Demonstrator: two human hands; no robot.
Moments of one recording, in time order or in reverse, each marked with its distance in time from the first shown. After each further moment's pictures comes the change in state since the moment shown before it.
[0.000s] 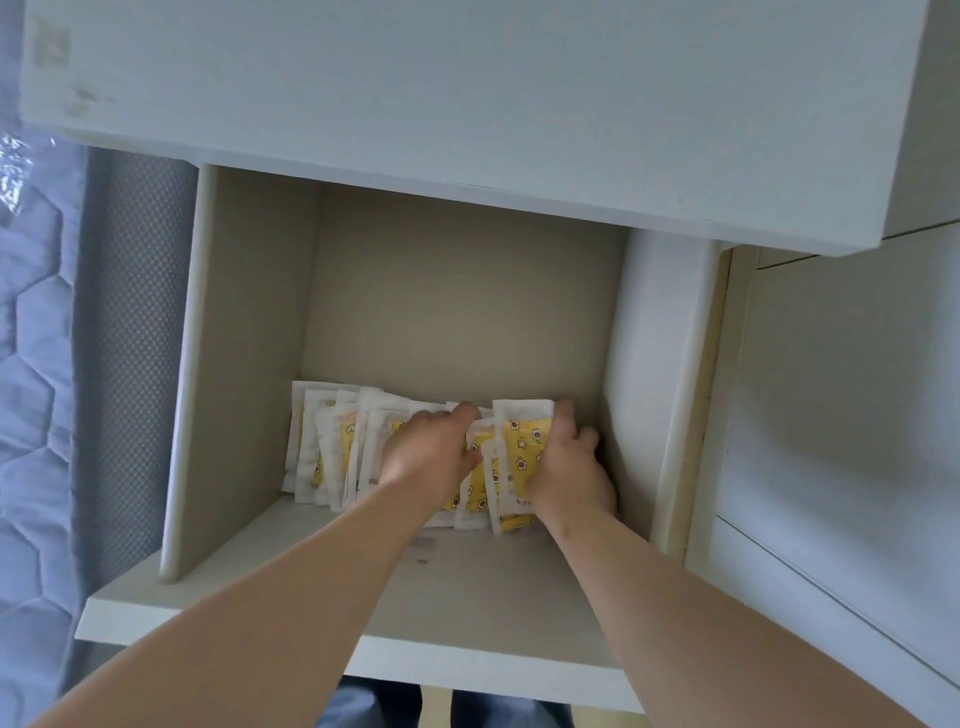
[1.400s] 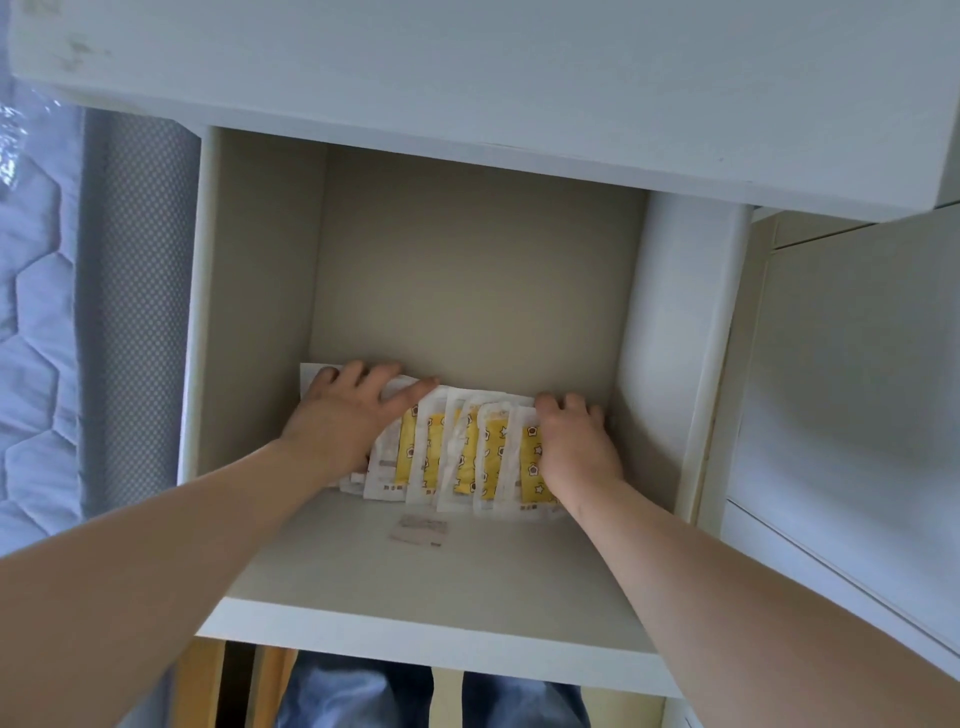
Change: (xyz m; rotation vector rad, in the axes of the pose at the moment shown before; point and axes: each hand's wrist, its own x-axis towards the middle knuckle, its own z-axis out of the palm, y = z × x) left_hand -0.001 -0.087 -0.021 0.703 -0.001 0.223; right_hand 0.012 0.002 0.005 -0.312 0.006 -0.259
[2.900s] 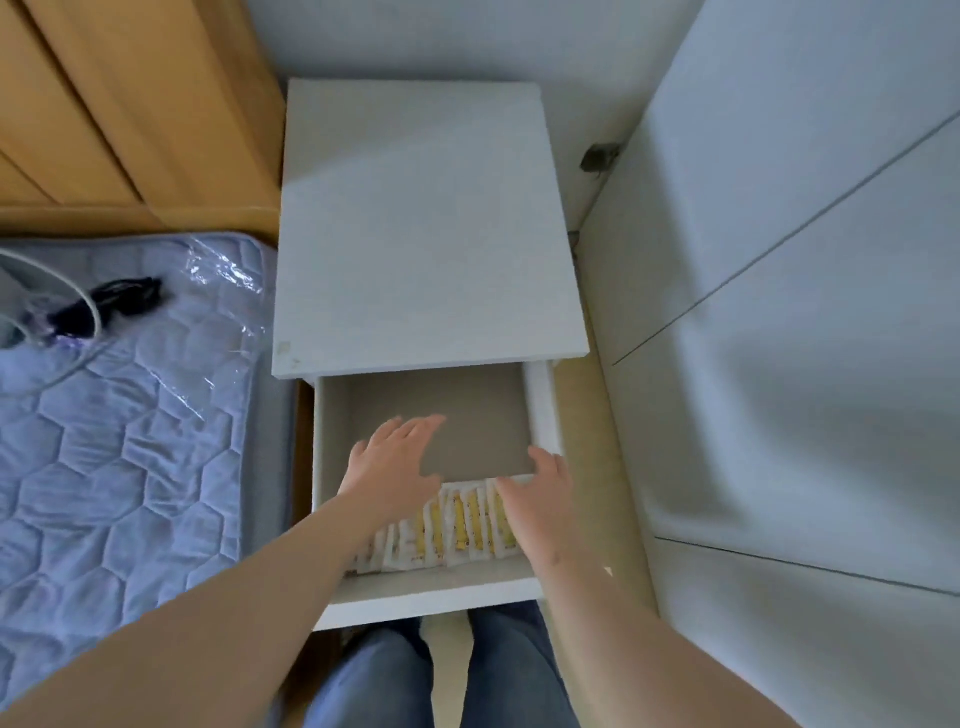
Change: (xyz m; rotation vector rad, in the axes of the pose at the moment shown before) left_hand -0.099 0.034 -0.125 -0.730 0.100 -0.146; right_hand -0.140 -0.041 -0.069 0.896 0.206 0.252
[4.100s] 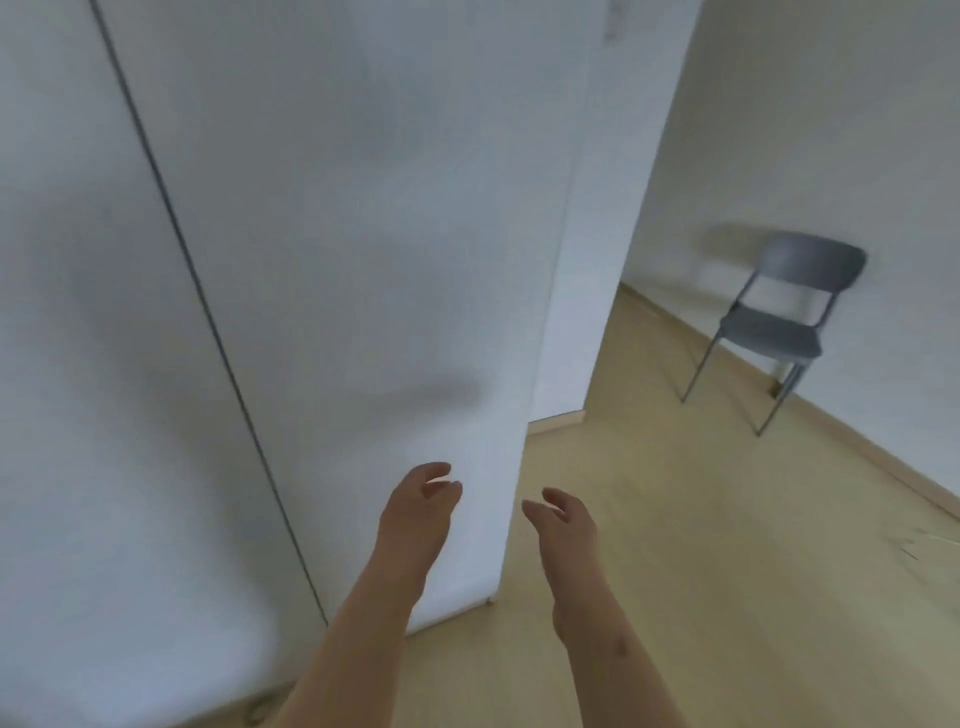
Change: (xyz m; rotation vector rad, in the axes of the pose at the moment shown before) left_hand -0.524 0.216 0.272 -0.072 -0.603 0.962; right_hand -0.563 0.360 -0.007 1.564 1.375 0.253
